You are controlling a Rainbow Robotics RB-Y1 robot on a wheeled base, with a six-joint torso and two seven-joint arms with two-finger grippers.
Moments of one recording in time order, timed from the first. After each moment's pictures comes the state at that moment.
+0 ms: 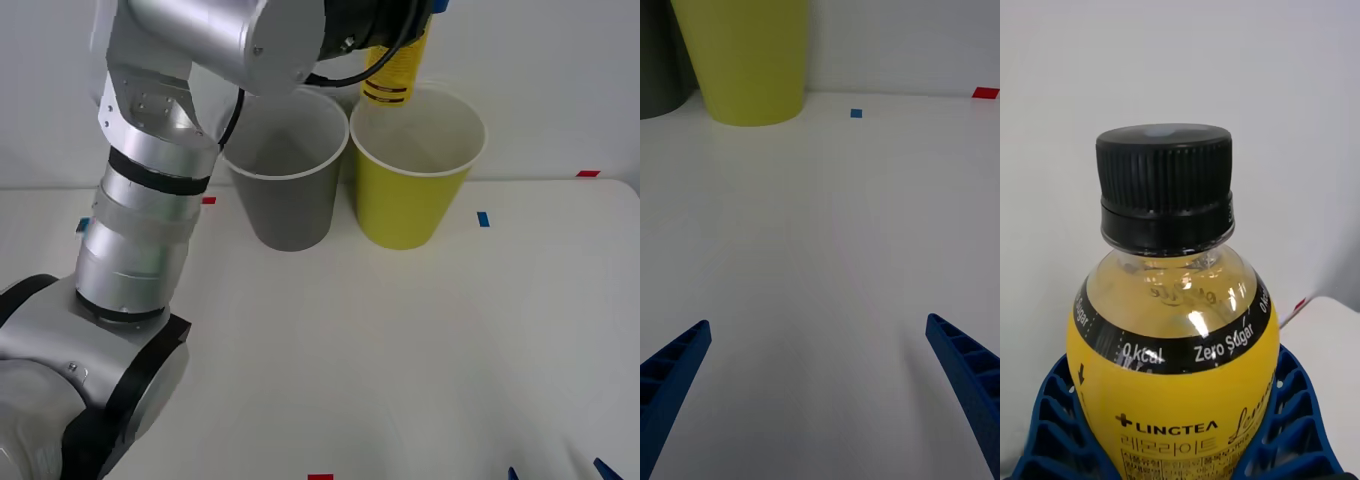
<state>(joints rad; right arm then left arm) 1.02 -0.41 0.21 -1.94 -0.12 -0.49 1.51 -1.01 0.08 -0.18 -1.72 0.39 1.09 -1.56</state>
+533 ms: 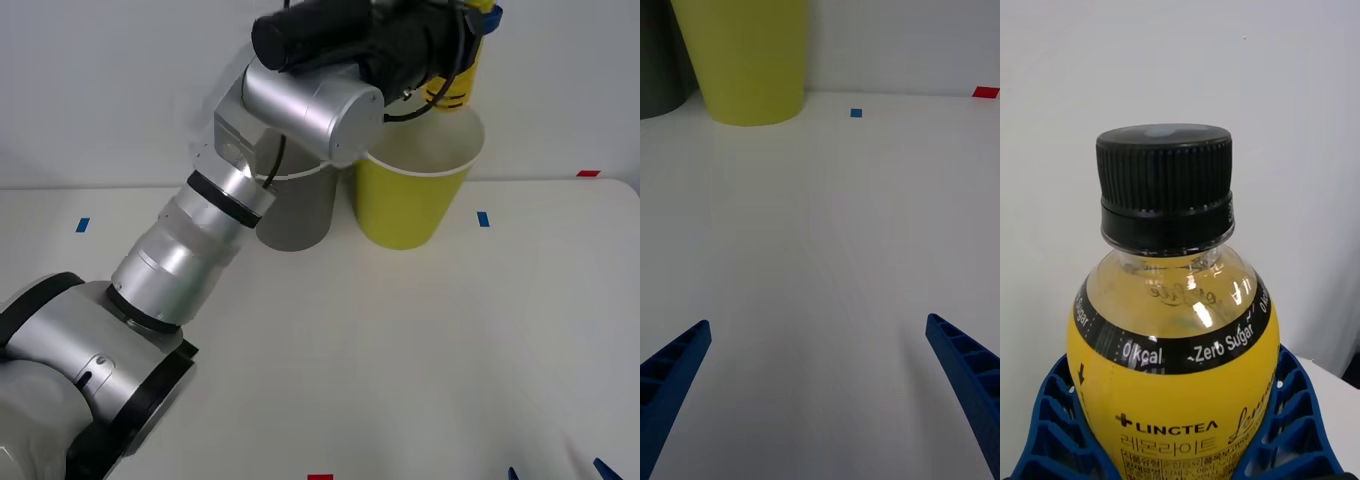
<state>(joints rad) 1.02 -0.41 0.21 -1.94 -0.12 -0.49 1.51 -1.01 0.05 -0.35 -1.37 0.48 0.50 -1.55</state>
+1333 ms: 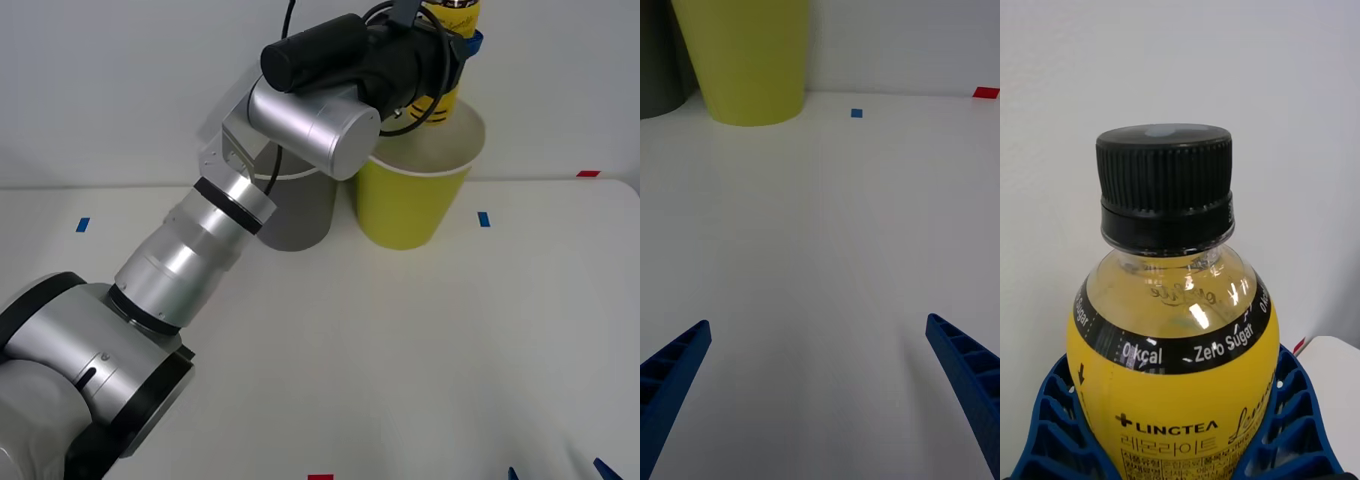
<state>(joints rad) 1.02 -0.41 0.21 -1.94 -0.12 -0.49 1.51 -1.01 0.07 -0.37 -1.31 0.45 0.48 -1.58</state>
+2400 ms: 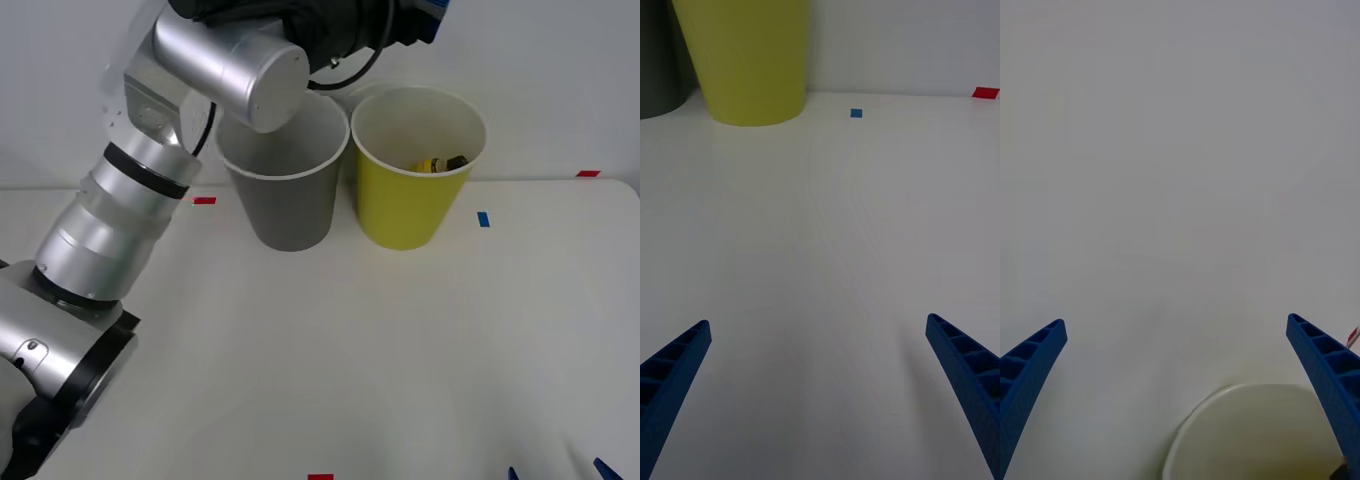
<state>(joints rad) 1.02 -0.41 0.21 -1.94 -0.12 -0.49 1.51 -1.00 0.28 -0.31 -1.57 0.51 0.70 -1.59</state>
